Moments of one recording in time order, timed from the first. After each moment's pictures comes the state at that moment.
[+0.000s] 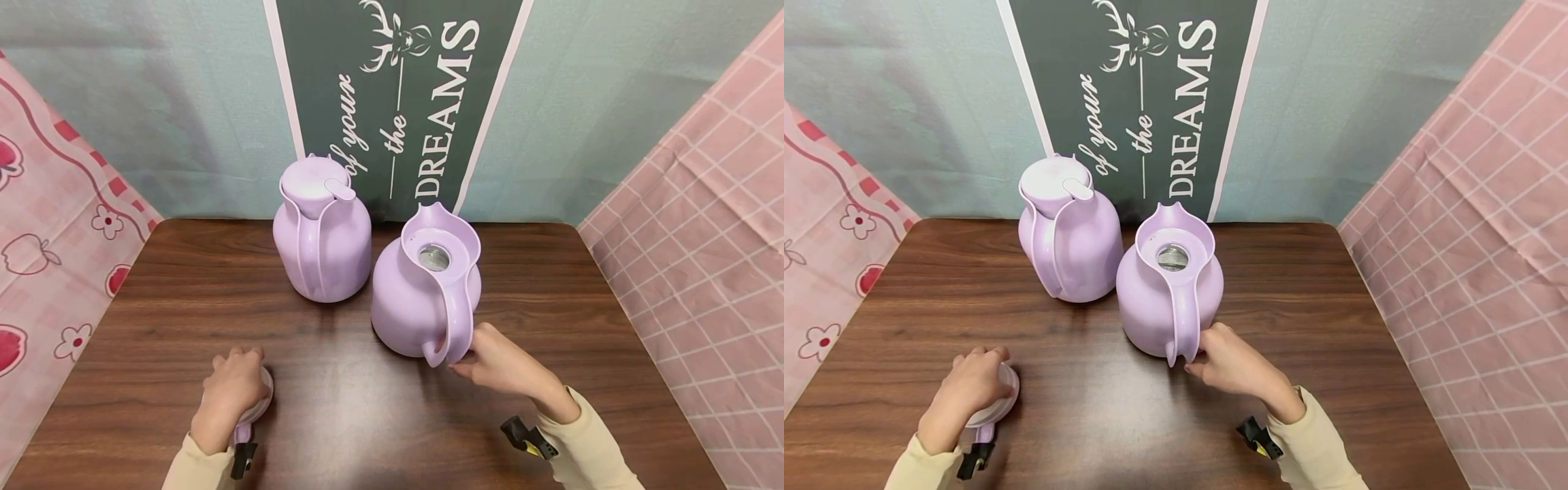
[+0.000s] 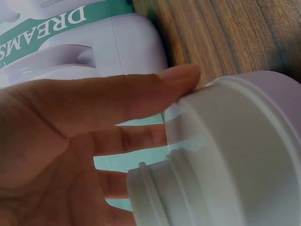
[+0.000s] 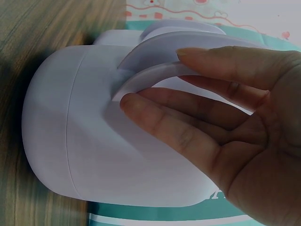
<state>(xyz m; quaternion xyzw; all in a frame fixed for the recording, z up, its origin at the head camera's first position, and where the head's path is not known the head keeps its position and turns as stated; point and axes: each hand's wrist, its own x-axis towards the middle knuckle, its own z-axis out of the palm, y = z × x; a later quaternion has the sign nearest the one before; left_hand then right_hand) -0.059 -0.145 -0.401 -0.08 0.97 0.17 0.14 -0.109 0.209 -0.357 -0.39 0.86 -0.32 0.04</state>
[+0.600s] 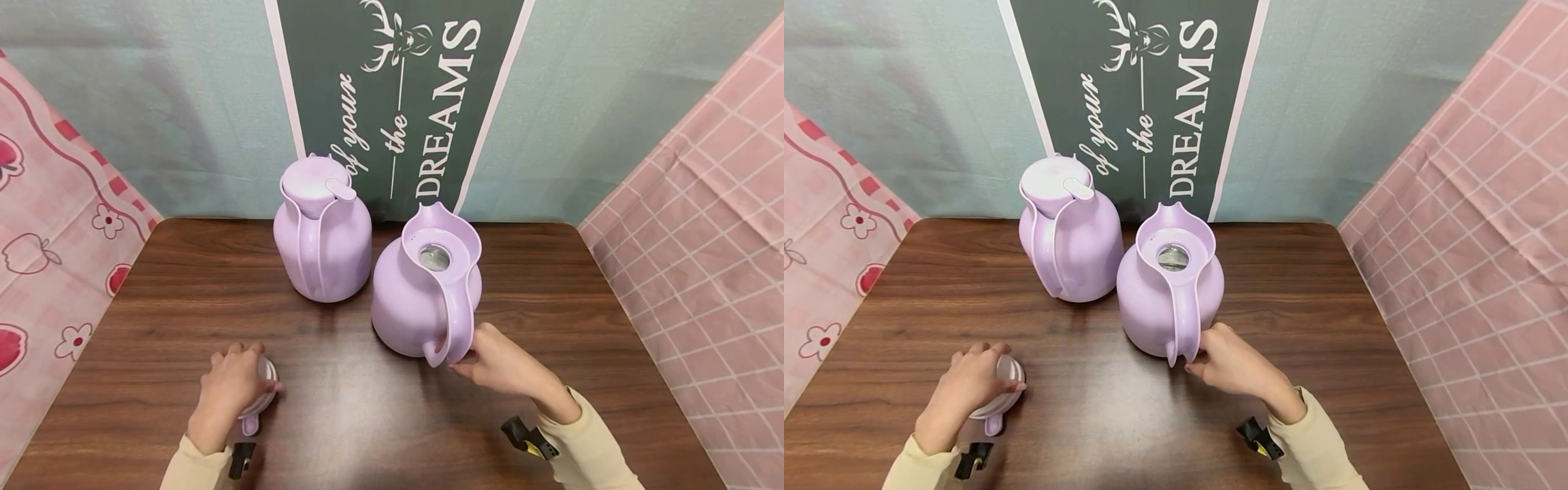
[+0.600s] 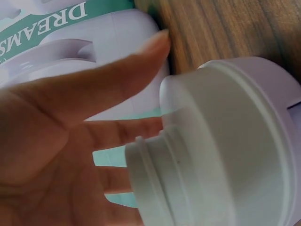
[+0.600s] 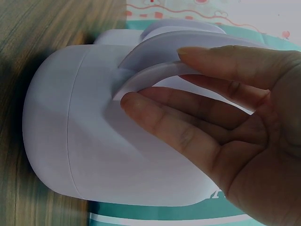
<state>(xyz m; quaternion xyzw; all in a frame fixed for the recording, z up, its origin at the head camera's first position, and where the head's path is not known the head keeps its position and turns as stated) -0.059 -0.150 -0.404 -0.08 0.98 0.17 0.12 -0.108 0.209 -0.357 -0.39 0.86 -0.33 0.05</state>
